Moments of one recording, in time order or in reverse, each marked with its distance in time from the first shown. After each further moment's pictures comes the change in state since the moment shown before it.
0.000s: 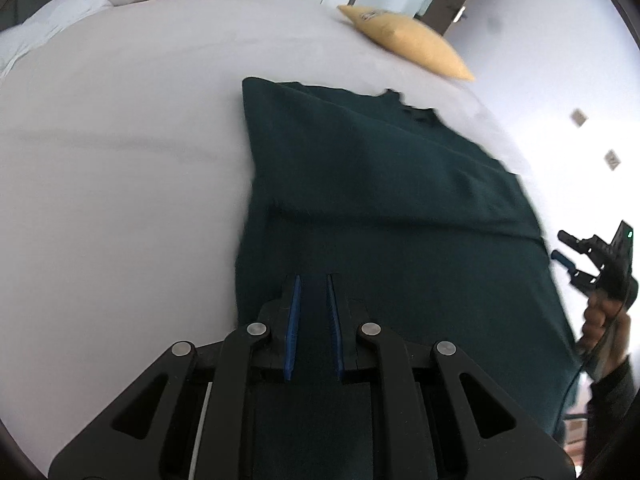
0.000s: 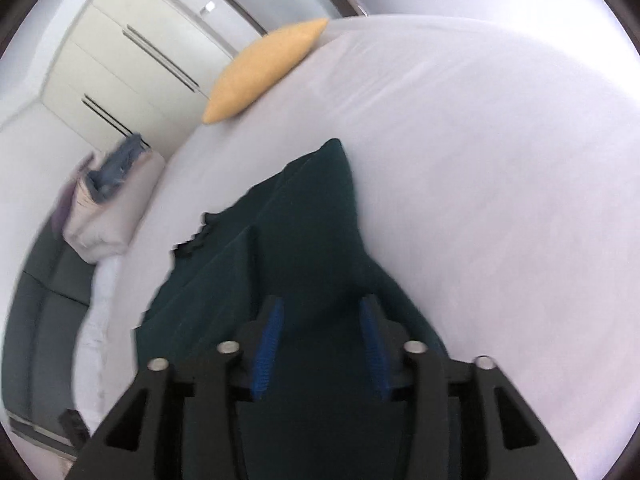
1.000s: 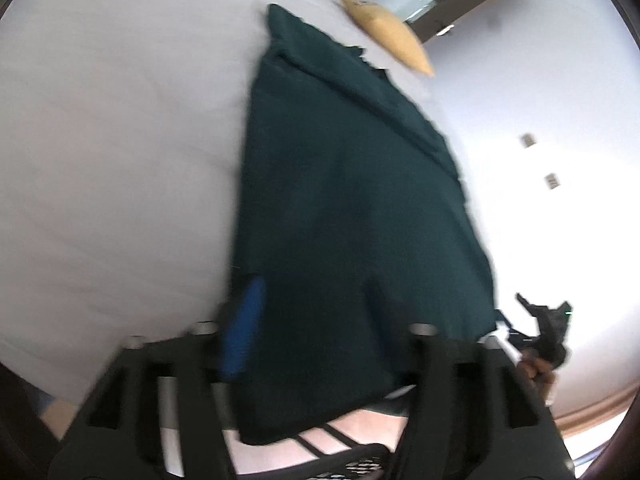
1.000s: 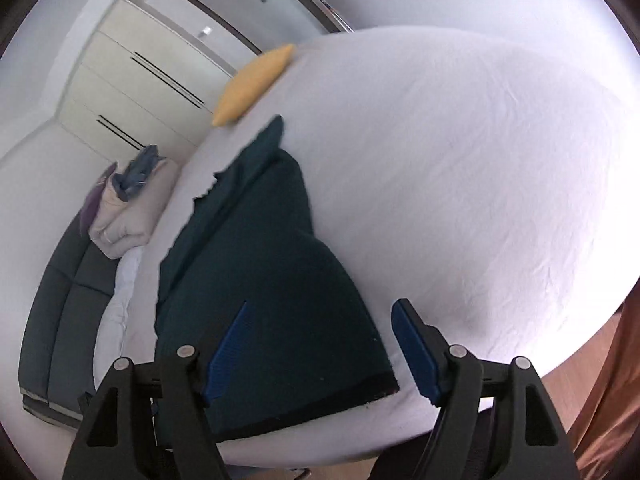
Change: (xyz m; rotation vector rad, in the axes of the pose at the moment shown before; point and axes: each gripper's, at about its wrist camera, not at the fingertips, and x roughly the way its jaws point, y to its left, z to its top) left arm -0.114 0.037 -0.162 -0.199 0.072 -0.265; right arm -0.161 -0.090 -0.148 0.068 -0.028 0.026
